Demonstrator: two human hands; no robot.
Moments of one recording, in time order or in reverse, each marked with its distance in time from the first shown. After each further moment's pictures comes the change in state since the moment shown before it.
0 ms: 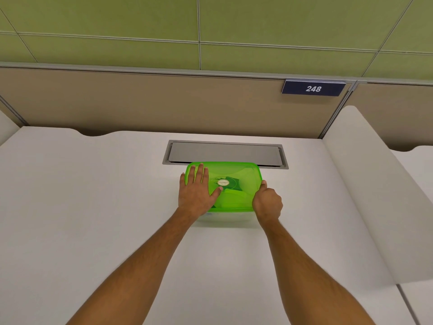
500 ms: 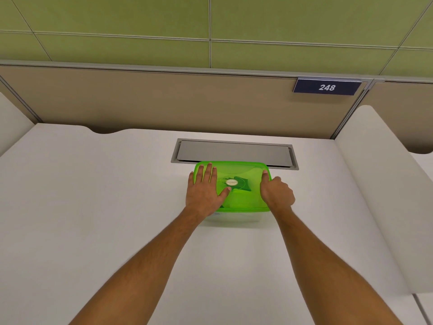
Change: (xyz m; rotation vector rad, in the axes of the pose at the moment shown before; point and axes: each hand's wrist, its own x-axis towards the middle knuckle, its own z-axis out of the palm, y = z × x) left_hand -0.002 -0.002 -0.001 0.003 0.005 0.018; right_hand 0.024 -0.022 -0.006 -0.221 -0.053 -0.097
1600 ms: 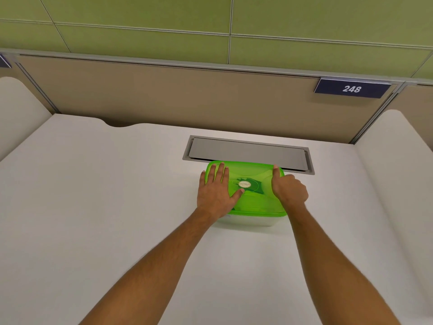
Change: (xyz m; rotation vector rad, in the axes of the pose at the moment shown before) left_hand 0.000 0.000 0.001 -0.029 0.007 -0.030; right_hand 0.018 -0.018 -0.001 -0.065 -0.024 -0.025
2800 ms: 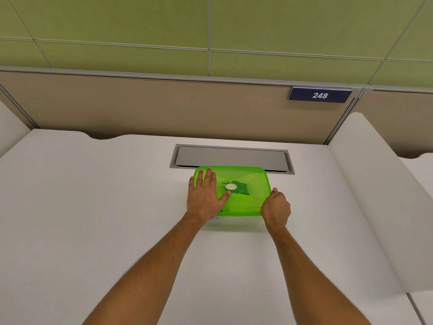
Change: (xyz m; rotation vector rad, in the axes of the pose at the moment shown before) left_hand 0.000 0.002 -0.003 -0.001 -0.023 0.029; right_hand -0.047 0.035 0.022 0.394 0.206 0.109
